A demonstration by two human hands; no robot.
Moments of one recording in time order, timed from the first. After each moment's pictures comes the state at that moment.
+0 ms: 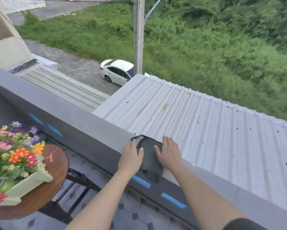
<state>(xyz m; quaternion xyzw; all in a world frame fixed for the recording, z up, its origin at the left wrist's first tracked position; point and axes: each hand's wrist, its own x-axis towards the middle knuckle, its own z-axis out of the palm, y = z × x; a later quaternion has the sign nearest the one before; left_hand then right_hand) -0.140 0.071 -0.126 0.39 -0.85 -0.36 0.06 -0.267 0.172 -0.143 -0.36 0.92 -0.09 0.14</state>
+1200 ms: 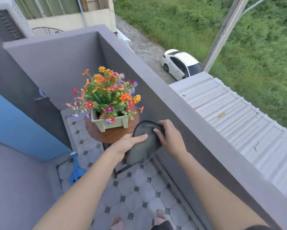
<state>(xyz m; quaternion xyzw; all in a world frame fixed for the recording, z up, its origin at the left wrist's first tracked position) 0.122 0.026 -0.088 0.48 -0.39 -0.77 0.16 -0.050 0.078 -0.093 -0.62 0.70 -0.31 0.16</state>
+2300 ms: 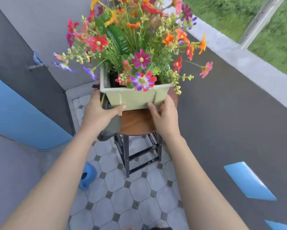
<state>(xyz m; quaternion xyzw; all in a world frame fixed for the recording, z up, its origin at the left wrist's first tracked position) 0.252 -0.121 -0.258 0.64 -0.60 -0.35 0.33 0.064 -0.087 -0.298 -0.53 0.68 -0.45 0.24</state>
